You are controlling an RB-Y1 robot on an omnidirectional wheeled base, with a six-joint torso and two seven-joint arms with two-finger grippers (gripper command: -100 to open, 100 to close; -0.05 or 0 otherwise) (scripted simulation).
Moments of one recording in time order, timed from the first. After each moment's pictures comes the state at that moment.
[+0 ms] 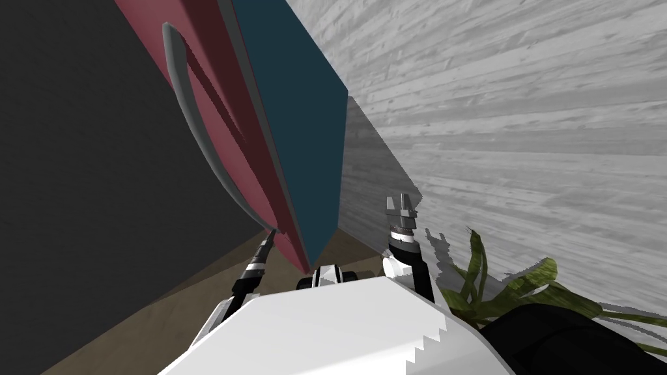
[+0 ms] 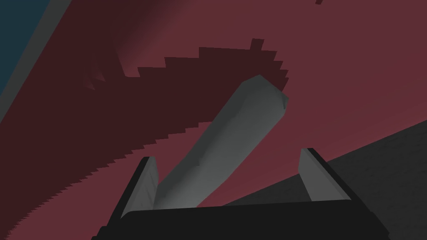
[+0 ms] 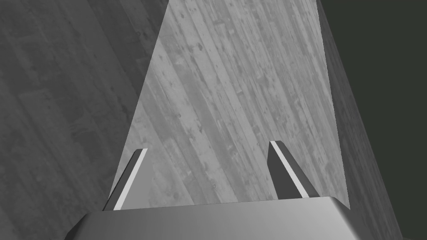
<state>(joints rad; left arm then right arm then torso) 0.33 0.16 0.18 -1.43 -0.26 -0.68 -0.22 0.53 -0.01 -0.07 -2.31 -0.08 -0.56 -0.05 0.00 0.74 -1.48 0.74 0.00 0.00</state>
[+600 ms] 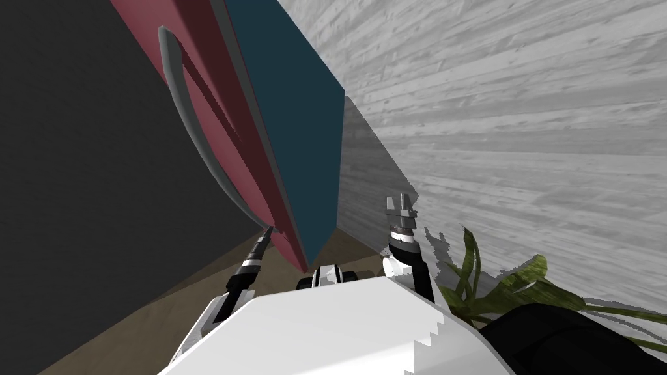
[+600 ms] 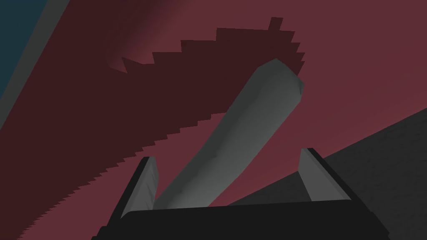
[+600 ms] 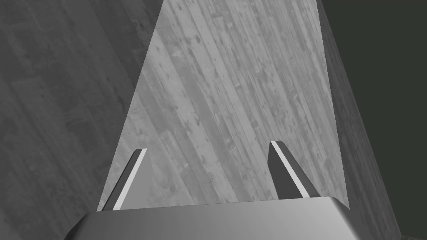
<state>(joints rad) 0.34 0.19 0.20 -1.53 -0.29 -0.56 -0.18 0.53 -0.01 -0.07 -2.31 -0.08 -0.56 -0.05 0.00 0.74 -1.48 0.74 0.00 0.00</state>
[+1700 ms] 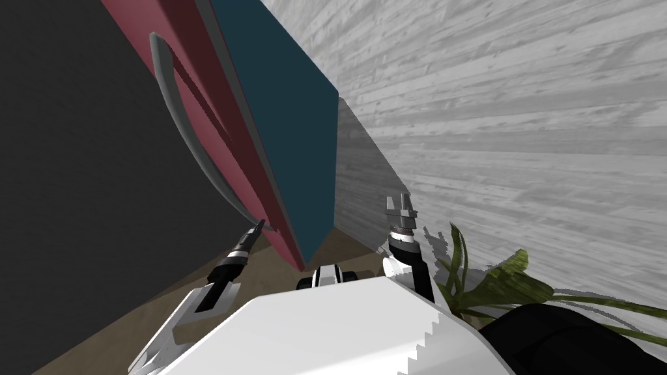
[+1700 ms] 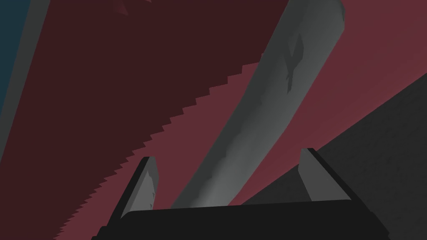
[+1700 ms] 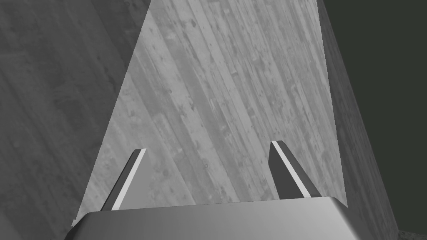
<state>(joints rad) 0.36 0.33 0.24 -1.72 -0.34 -0.31 -0.12 0.53 -0.01 -0.07 -2.31 -0.08 -0.56 -0.05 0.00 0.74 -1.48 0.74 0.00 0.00</state>
